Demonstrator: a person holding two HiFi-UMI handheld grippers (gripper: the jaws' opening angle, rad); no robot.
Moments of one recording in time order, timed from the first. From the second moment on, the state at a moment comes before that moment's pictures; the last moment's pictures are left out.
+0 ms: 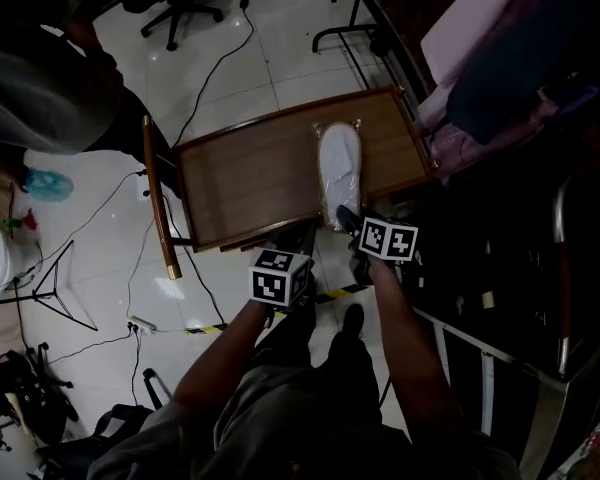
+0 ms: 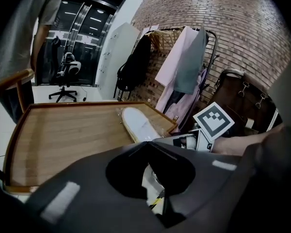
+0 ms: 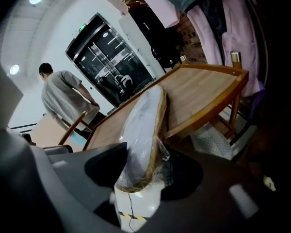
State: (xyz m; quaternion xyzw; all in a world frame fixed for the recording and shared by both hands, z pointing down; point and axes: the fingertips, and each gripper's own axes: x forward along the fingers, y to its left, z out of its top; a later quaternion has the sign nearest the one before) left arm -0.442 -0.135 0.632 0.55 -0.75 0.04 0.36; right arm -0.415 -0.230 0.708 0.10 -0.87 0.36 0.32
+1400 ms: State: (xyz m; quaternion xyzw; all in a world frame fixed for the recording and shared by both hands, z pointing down) left arm -0.230 -0.166 0.539 0.70 -0.65 0.06 0.28; right arm -0.128 -0.185 0.538 0.20 -0.92 0.28 0.18
